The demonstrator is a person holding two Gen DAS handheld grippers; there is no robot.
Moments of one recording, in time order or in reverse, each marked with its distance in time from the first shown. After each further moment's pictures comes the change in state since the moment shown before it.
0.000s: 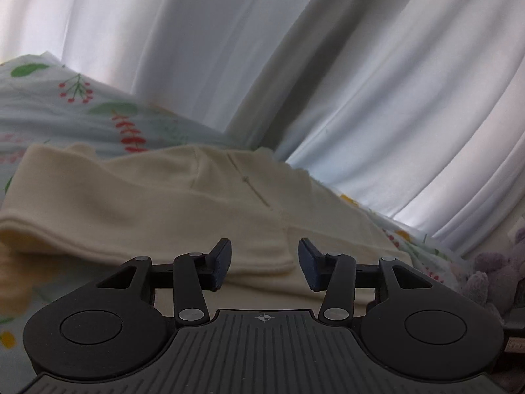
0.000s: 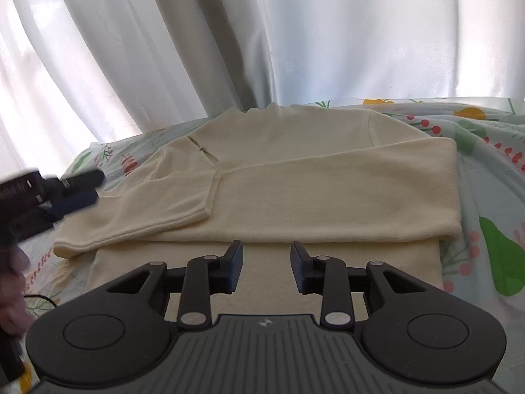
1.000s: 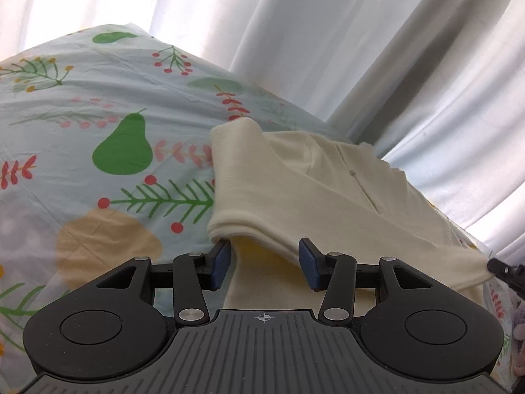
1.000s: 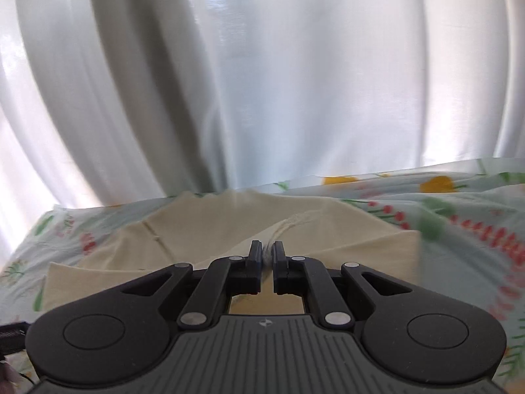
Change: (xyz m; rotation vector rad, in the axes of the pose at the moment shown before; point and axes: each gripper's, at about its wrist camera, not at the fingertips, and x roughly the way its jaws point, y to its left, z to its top) left arm -0.004 0.057 0.009 -0.097 0.029 0.236; right arm 0.000 -0.038 0.047 0.004 -0.196 -0.240
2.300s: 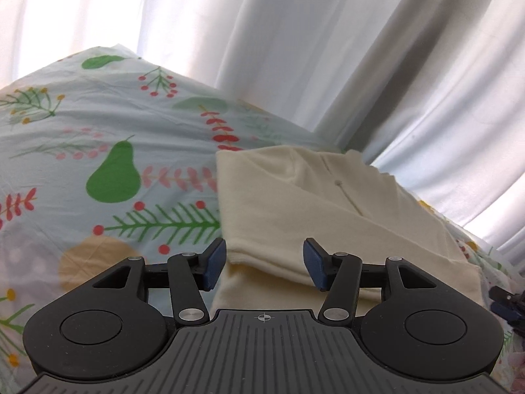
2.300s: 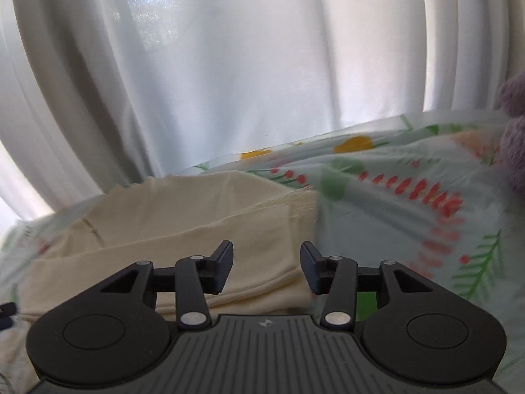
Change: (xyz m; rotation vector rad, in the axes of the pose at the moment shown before) left arm -0.010 -0.027 0.014 0.059 -0.007 -0.007; right arm -0.019 -0.070 -0.026 0.244 0.049 0.073
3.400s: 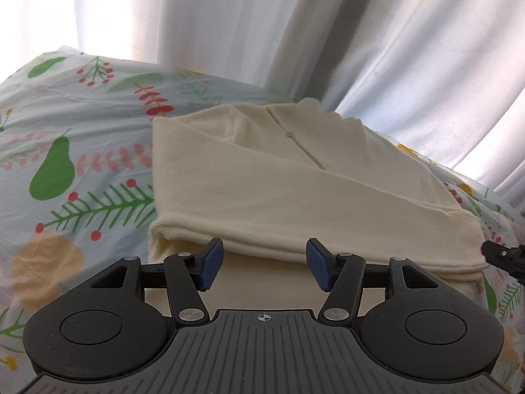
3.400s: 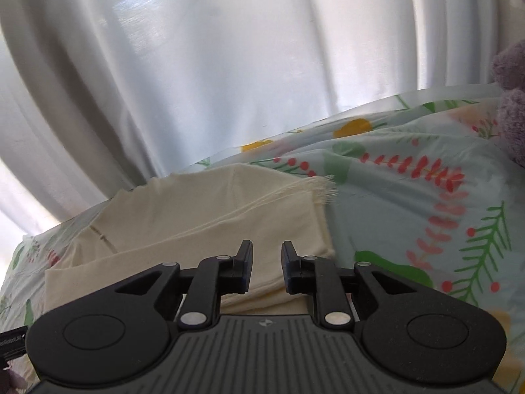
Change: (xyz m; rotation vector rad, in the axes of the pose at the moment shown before) left arm 0.034 -0.054 -0.020 0.168 0.128 -0.002; right arm 0.006 0.014 -0.001 -0.067 0.038 -0.081
